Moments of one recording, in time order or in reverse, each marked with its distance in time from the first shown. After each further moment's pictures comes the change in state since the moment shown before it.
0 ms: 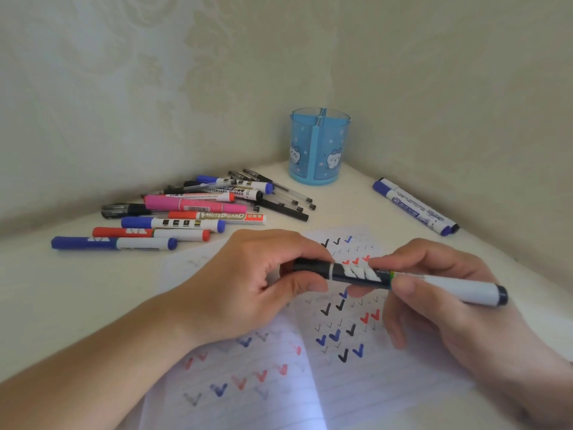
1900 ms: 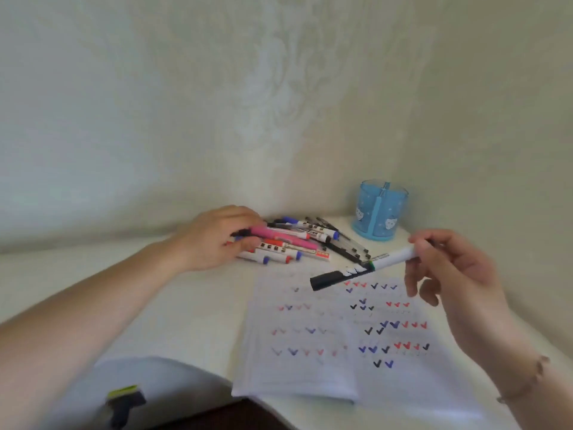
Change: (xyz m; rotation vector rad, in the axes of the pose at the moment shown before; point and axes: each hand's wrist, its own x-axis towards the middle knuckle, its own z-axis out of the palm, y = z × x) left_hand -0.079 -0.025 -0.147 0.737 0.060 -0.232; right_hand 0.040 -0.049 0.034 -0.128 0.245 -0.072
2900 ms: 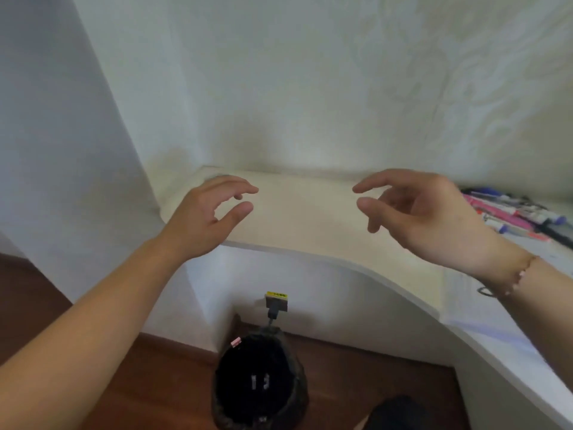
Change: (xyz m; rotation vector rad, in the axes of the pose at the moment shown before) left_hand -0.280 0.012 -0.151 0.054 0.338 -0.527; right_hand -0.060 -0.055 0.235 -0.305 -0.813 -0.360
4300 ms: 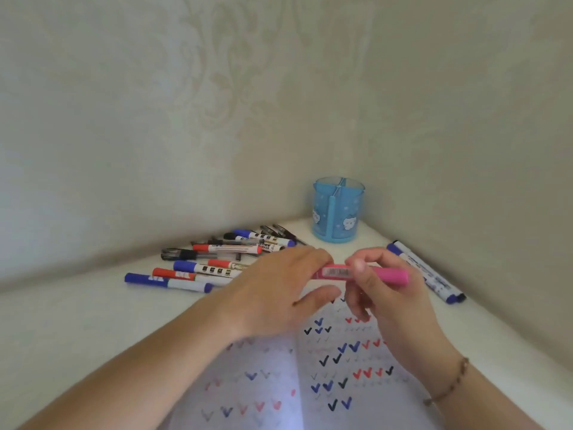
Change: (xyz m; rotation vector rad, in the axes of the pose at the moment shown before) left_hand 0.164 0.295 0.301 -0.198 -0.578 0.632; right_hand -0.157 0.162 -0.176 0.509 0.740 0.334
